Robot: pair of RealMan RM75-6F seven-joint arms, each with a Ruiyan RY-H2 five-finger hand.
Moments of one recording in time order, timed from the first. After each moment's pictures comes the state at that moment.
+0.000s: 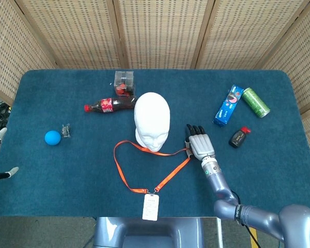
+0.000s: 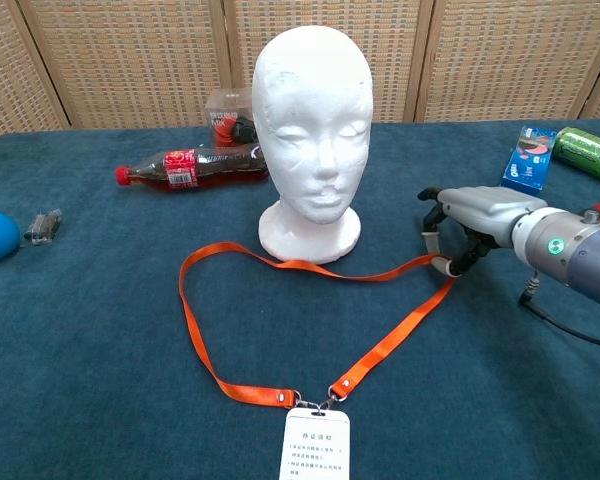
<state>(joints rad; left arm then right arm) -0.16 -1.03 -0.10 -1.64 1.35 1.36 0.03 0.74 -1.75 0.21 -1.19 -0.94 0.92 -0.43</state>
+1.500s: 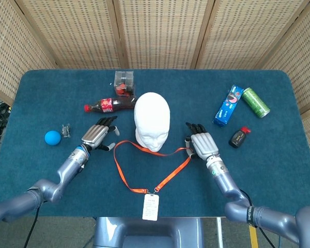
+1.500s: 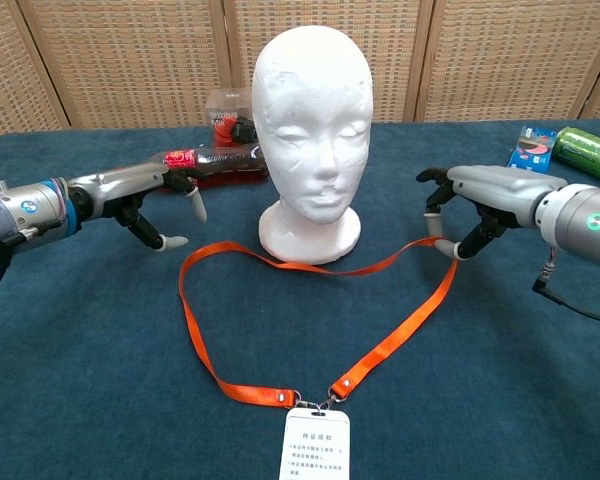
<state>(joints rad) -0.79 -1.69 -0.19 -1.00 1.36 0.72 -0.25 0.72 -1.63 0.20 -1.30 -1.07 0.90 -0.25</state>
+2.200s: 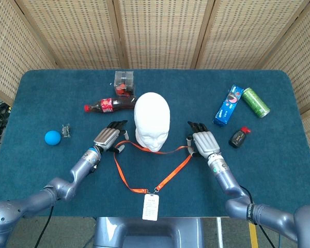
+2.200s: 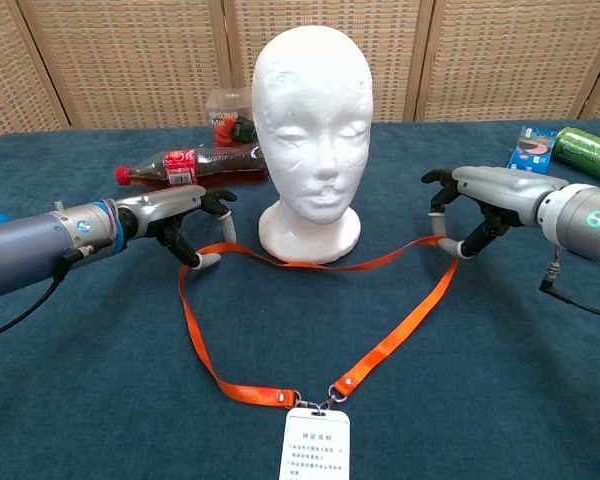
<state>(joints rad) -0.86 -1.82 -0.18 -0.86 1.32 0.67 -0.25 0.72 -1.64 0.21 -1.24 -1.08 0.87 -0.18</state>
